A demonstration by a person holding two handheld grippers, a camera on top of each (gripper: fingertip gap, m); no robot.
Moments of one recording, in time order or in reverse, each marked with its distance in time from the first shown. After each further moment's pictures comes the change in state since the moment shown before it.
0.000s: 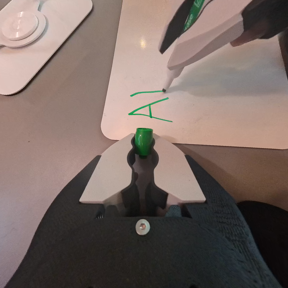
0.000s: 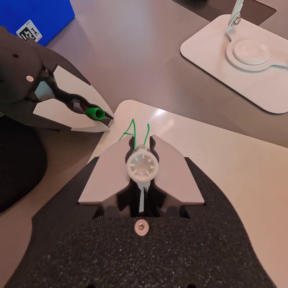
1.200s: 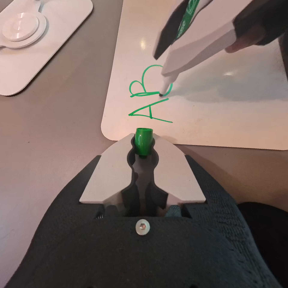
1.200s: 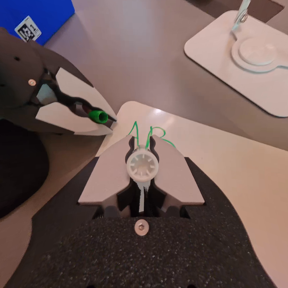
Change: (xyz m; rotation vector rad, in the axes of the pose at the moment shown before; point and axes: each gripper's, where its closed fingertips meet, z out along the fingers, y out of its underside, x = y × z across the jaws) left arm 0.000 -0.001 0.000 0.005 -0.001 0.000; right arm -0.003 -0.006 0.006 -0.019 0.006 -0.003
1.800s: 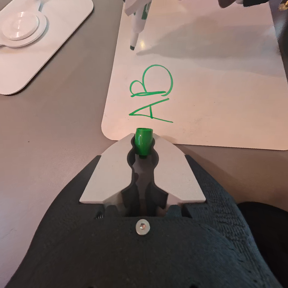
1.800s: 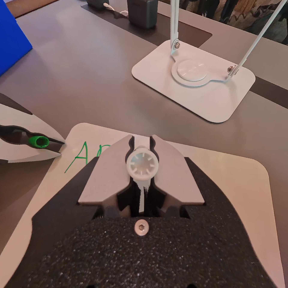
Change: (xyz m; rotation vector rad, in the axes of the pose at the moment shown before) left arm -0.001 0.000 0.000 0.001 0.003 -0.005; right arm 0.081 -0.015 0.002 0.107 0.116 0.063
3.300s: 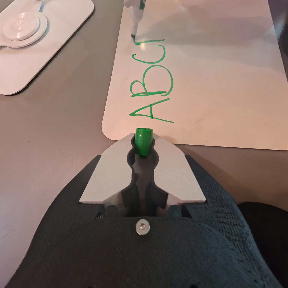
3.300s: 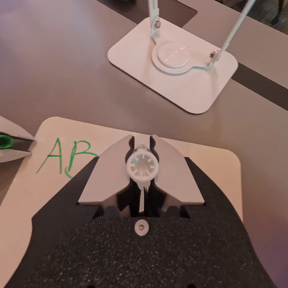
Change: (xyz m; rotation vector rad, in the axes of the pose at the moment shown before) left arm -0.001 0.000 0.001 0.005 -0.001 -0.001; right arm 0.034 0.007 0.001 -0.110 0.083 -0.006
